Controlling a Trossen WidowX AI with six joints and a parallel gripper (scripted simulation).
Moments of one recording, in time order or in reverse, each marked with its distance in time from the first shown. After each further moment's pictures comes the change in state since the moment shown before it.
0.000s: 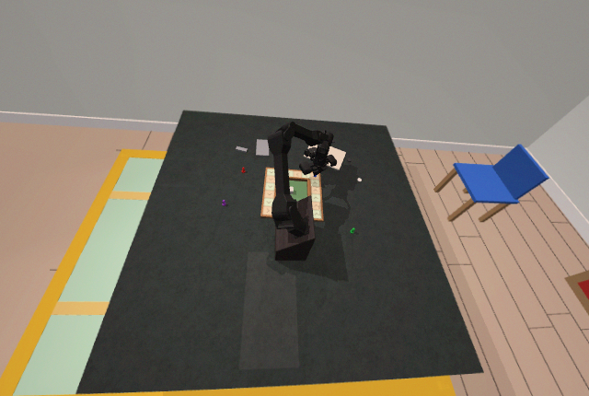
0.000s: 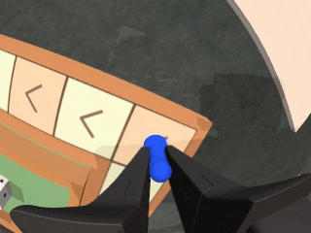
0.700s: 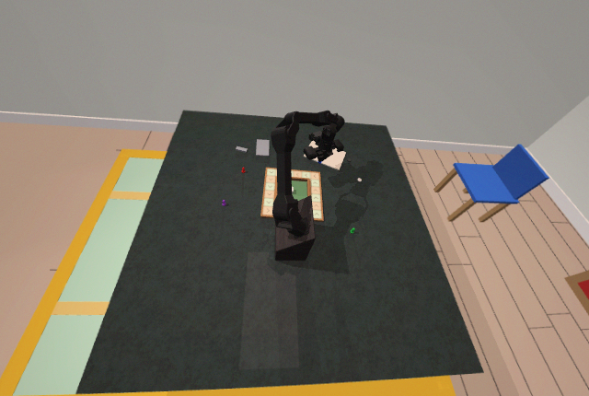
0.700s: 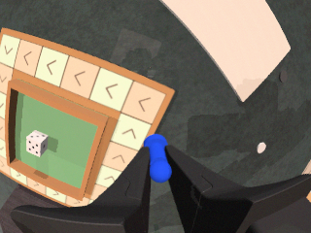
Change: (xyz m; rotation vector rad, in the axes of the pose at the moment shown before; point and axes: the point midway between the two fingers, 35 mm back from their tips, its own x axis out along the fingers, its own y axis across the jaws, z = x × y) arm -0.106 -0.005 -0.003 0.013 -0.004 -0.003
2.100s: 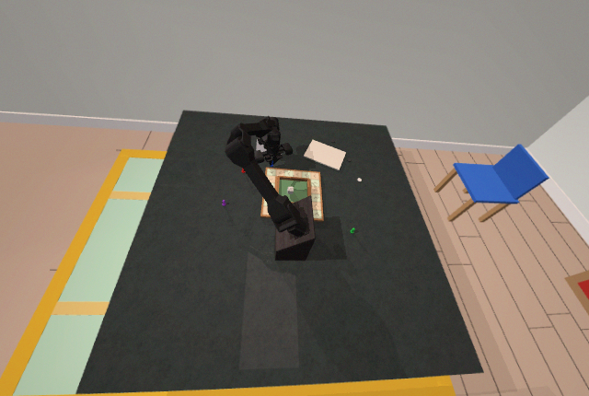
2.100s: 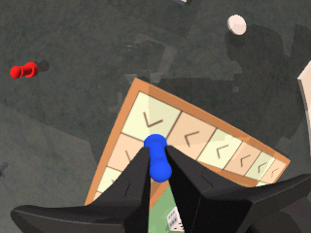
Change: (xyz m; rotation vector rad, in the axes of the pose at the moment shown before) arm 0.056 0.210 0.102 -0.026 0.000 0.010
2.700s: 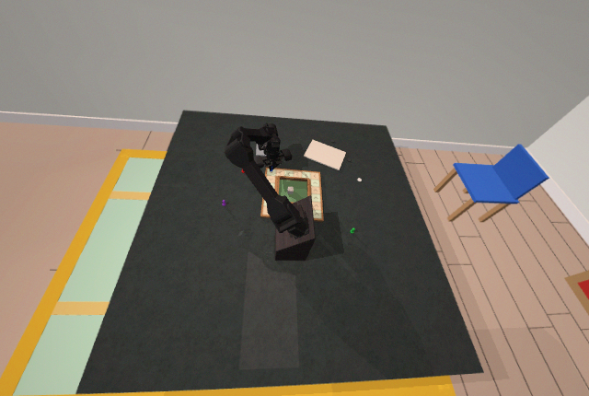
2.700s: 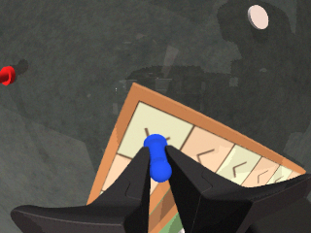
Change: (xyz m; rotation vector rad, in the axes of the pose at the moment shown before) arm 0.037 0.000 0.000 0.012 -0.007 0.005
